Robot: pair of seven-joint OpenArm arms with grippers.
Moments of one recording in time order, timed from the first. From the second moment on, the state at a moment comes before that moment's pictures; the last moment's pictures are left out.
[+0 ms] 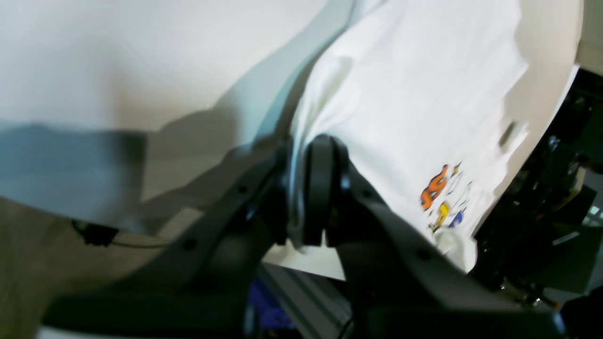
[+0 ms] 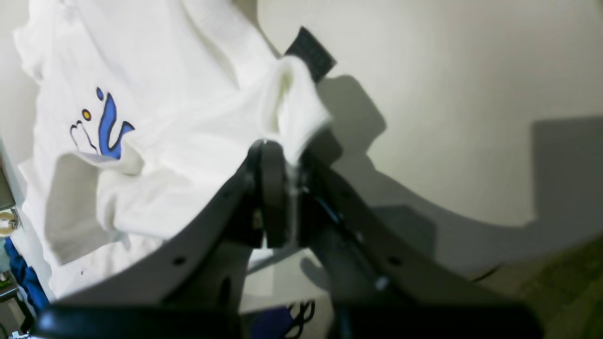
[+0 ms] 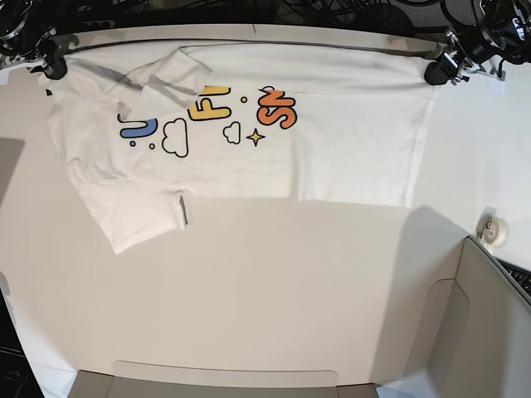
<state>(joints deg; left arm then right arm) 31.5 -17.8 -42.8 92.3 -74.5 -1.0 69.5 -19.6 9.6 62.9 91.7 57.6 20.5 -78.2</state>
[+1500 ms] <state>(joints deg) 33.8 -16.4 -59.7 99.6 -74.3 -1.2 72.7 -15.6 14.6 68.1 98.5 63.7 20.6 -77.9</state>
